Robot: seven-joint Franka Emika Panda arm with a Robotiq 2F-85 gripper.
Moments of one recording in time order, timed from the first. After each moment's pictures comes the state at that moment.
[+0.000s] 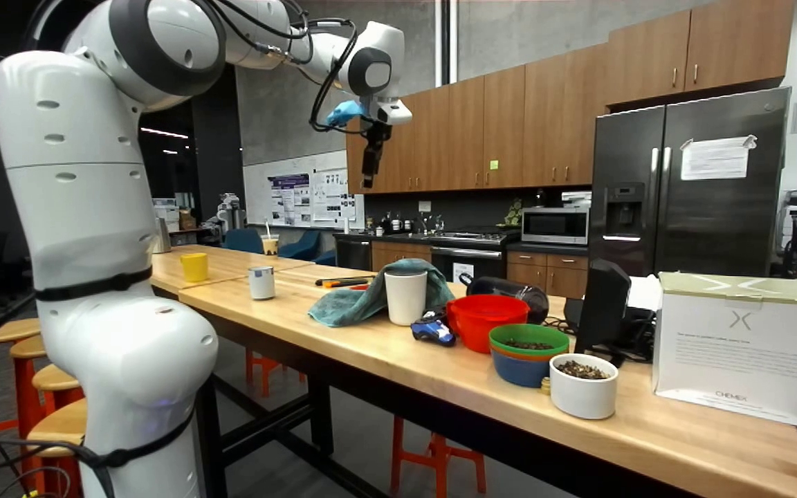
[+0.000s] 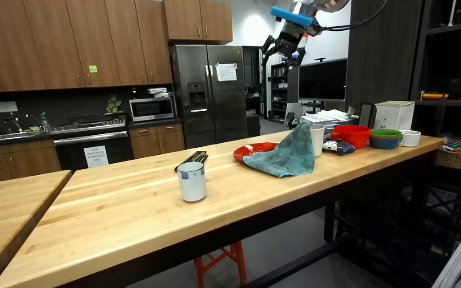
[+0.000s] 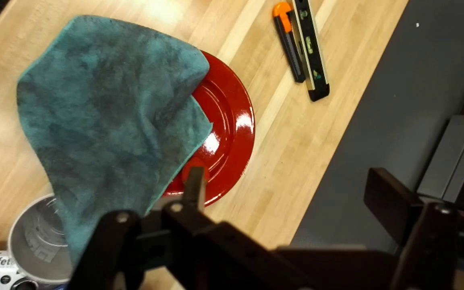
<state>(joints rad) -0.03 -0.10 -0.03 -1.63 0.42 1.85 1.01</state>
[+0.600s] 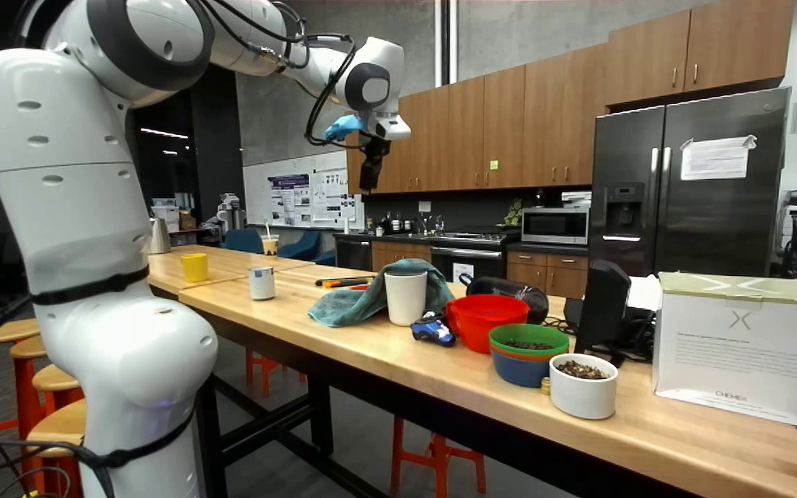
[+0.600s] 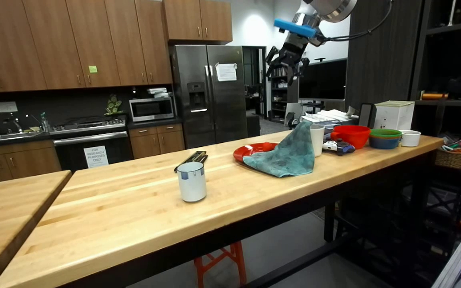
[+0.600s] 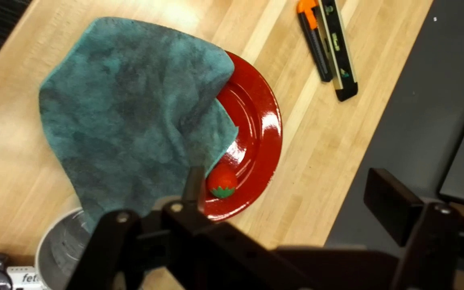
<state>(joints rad) -0.04 -0.15 -0.03 -1.77 0.42 1.90 1.01</state>
